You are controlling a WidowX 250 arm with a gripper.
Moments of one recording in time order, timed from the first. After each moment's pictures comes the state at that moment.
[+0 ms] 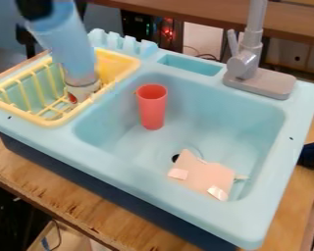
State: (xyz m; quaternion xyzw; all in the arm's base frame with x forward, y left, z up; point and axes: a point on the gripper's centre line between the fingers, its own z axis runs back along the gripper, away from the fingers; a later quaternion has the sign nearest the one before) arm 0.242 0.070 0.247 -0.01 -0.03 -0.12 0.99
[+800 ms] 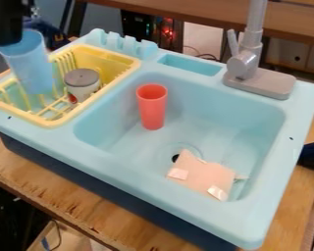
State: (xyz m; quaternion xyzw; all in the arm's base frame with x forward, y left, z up) arm 0.252 0.130 0.203 0.02 0.06 -0.02 1.00
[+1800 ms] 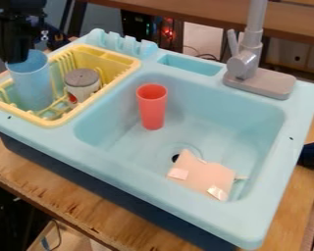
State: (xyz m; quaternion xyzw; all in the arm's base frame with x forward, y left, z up) arm 0.267 0.147 0.172 0.03 0.11 0.00 0.99
